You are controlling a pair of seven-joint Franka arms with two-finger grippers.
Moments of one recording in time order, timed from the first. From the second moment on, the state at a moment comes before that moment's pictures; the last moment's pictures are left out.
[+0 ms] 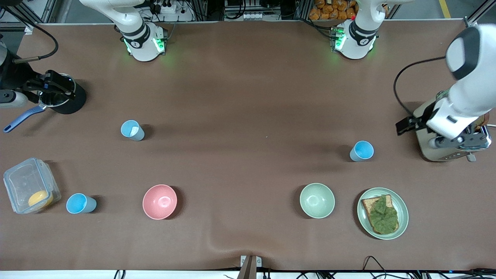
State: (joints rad) left arm -0.08 0.10 0.02 -1.86 0.04 1.95 -0.13; right arm 0.06 0.02 -0.01 -1.49 0.00 1.47 -0.02
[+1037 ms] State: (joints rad) left arm -0.07 0.30 0.01 -2.02 0.04 2.25 -0.13; right arm 0.07 0.09 -0.02 -1.49 0.00 1.49 -0.02
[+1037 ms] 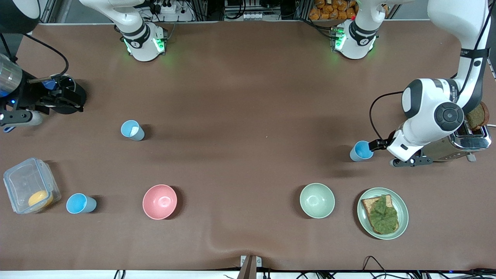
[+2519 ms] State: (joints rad) left arm -0.07 0.40 0.00 -2.03 0.04 2.32 -0.13; right arm 0.05 0.24 -0.02 -1.65 -0.01 1.67 -0.15
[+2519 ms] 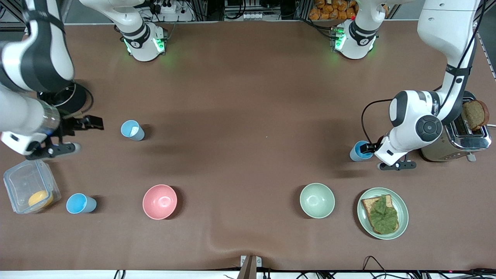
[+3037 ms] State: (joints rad) left arm -0.07 0.41 0.00 -2.03 0.04 2.33 -0.13; right arm -0.03 0.19 -0.03 -2.05 -0.01 2.07 -0.24
